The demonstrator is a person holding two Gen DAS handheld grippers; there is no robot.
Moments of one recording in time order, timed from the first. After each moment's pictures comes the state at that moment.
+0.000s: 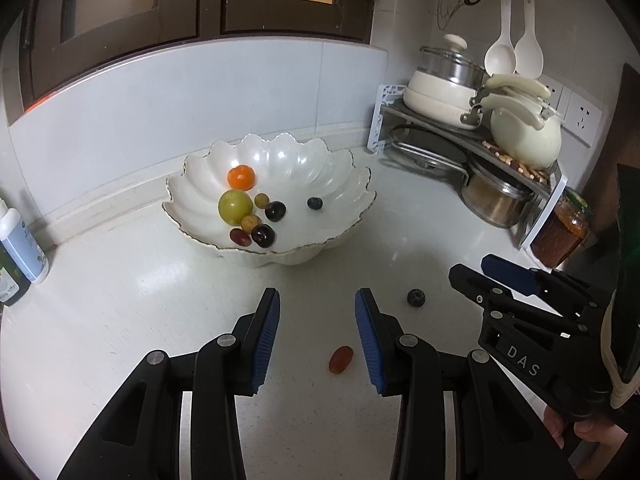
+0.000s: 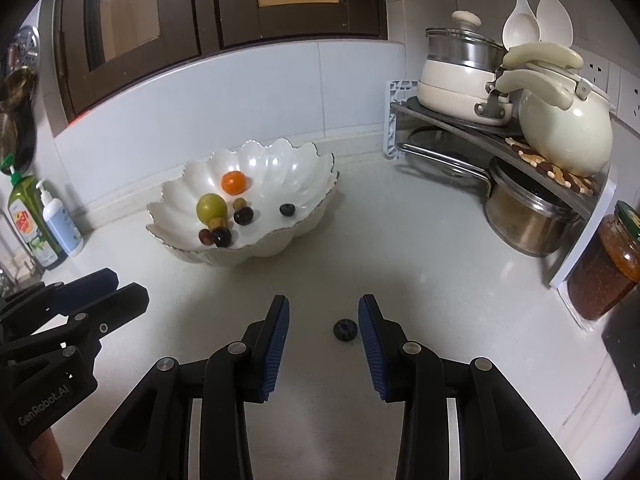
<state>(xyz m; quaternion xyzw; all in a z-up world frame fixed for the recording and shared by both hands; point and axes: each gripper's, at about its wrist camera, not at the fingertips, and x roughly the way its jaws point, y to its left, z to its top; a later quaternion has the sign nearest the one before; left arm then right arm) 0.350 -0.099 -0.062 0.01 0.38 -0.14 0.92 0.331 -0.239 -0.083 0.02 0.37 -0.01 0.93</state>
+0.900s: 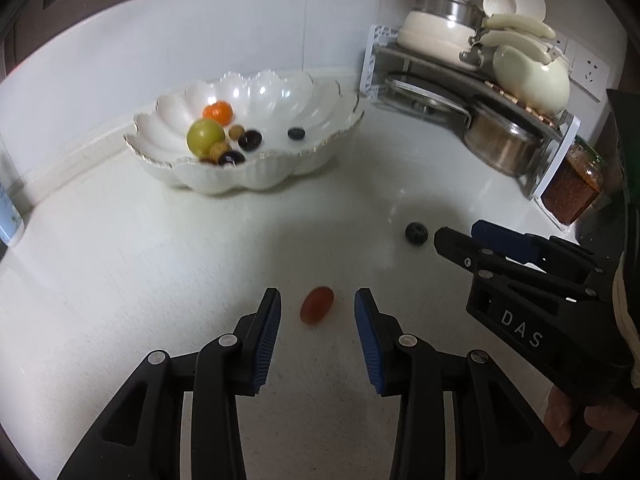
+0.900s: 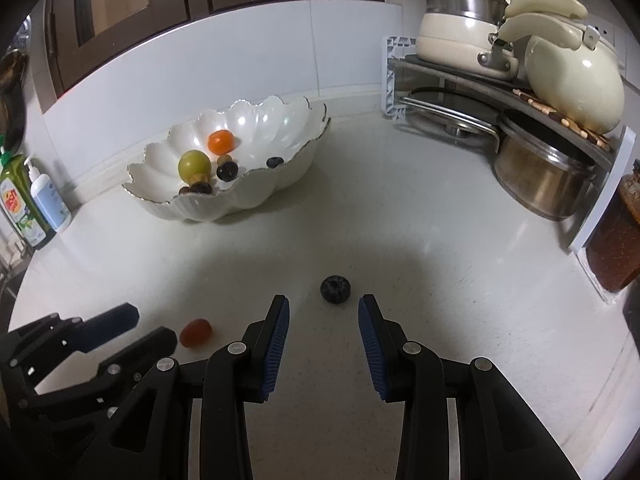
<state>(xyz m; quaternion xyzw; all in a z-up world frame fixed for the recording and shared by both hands) 0.347 -0.125 -0.132 0.02 0.43 -0.15 0.89 0.337 -0.250 -0.135 0.03 0.40 0.00 0.92</state>
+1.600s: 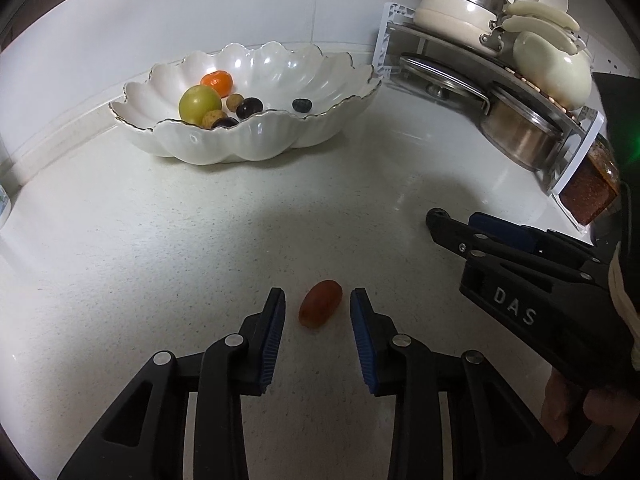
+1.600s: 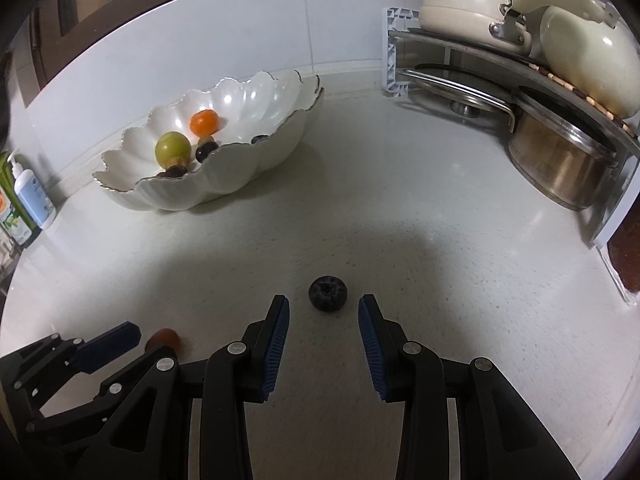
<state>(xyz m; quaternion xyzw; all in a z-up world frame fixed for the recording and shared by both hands) 0.364 -0.132 -0.162 0.00 0.45 -0.14 0.88 0.368 -0.256 -0.164 0.04 0.43 -0.01 0.90</state>
